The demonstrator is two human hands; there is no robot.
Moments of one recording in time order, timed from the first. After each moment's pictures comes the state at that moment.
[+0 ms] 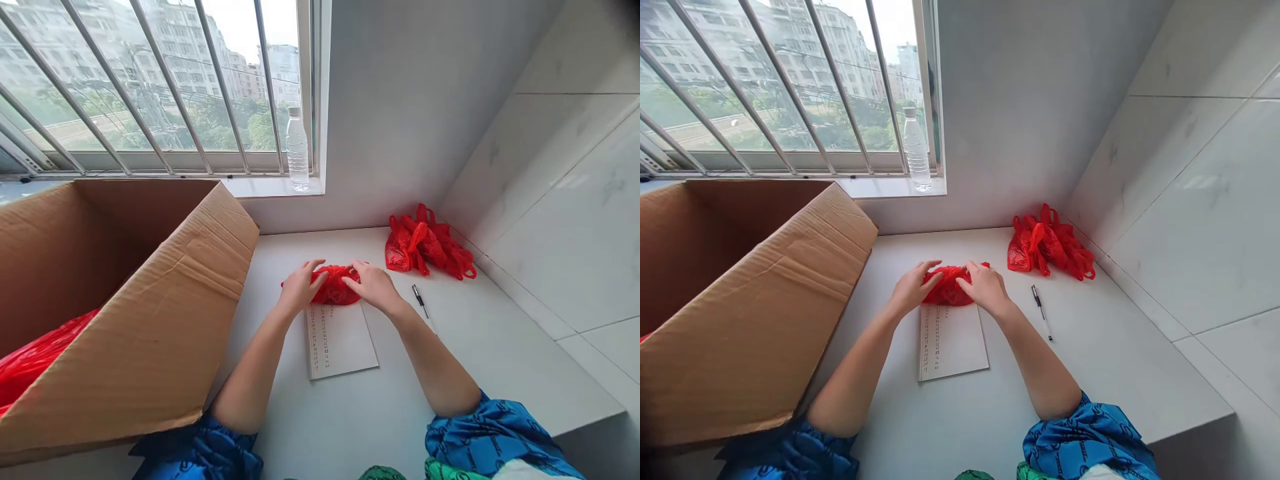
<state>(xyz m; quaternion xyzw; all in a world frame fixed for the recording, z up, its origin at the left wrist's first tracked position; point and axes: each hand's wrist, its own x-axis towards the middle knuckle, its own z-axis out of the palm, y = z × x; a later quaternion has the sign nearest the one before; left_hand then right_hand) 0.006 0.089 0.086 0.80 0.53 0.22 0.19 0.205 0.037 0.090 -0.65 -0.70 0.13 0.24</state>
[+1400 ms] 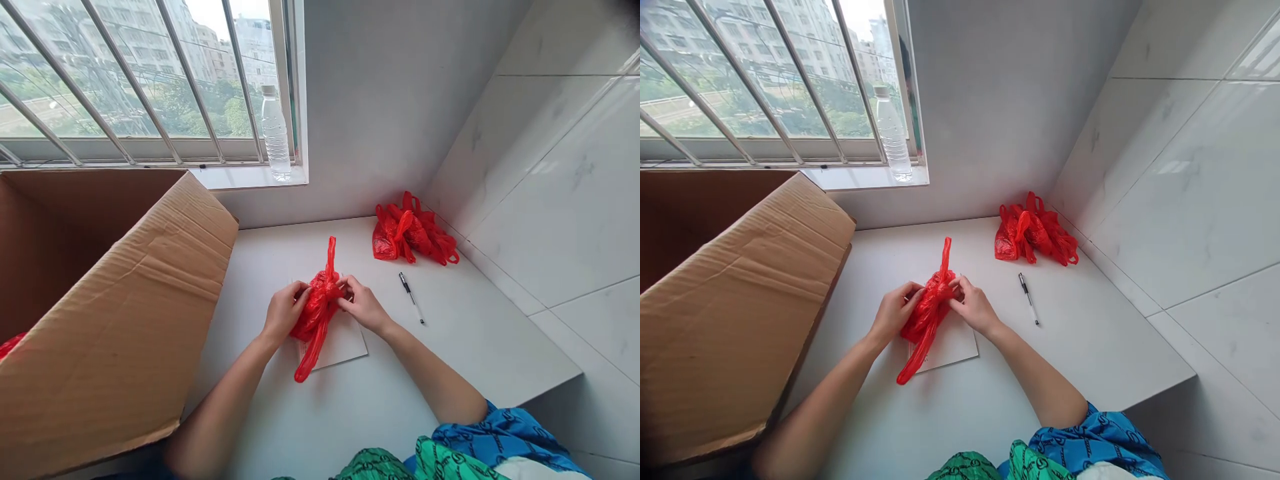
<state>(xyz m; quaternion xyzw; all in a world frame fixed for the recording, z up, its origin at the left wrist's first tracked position) -0.008 0.050 0.043 0.76 0.48 0.29 0.32 0.204 -0.001 0.036 -0.56 -0.62 0.37 0.40</state>
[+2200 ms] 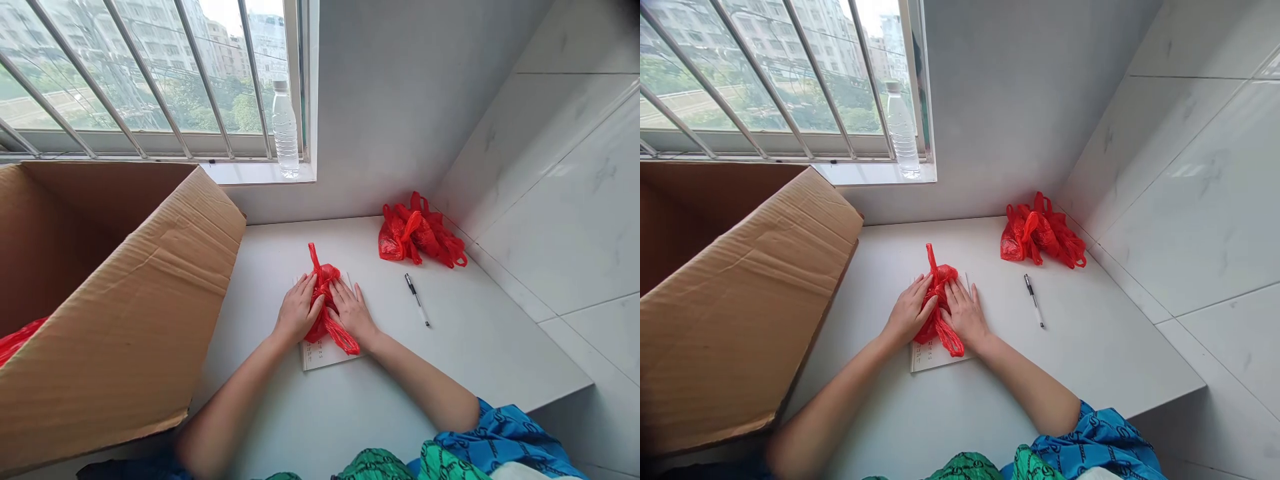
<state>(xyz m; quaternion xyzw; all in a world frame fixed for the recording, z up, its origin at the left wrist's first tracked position) -0.004 0.044 0.016 0.84 0.46 0.22 0.16 0.170 -0.003 -0.023 -0.60 -0.77 0.03 0.21</state>
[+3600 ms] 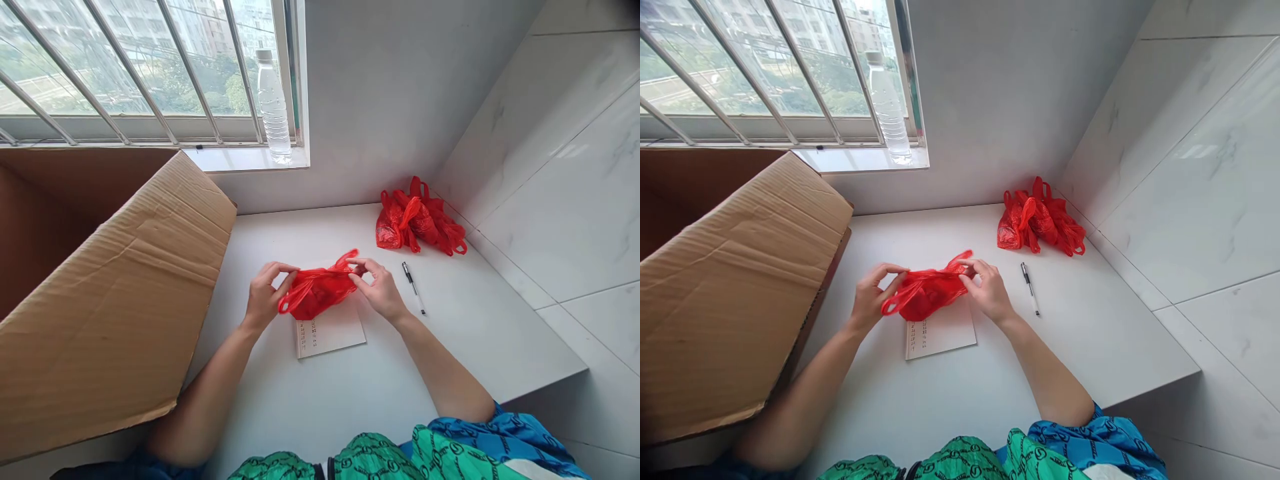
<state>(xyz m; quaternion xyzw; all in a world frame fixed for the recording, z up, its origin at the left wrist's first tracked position) -0.027 0.049 0.060 0.77 0.42 0.42 0.23 0.228 -0.015 0.055 -0.58 -0.64 0.22 0.46</state>
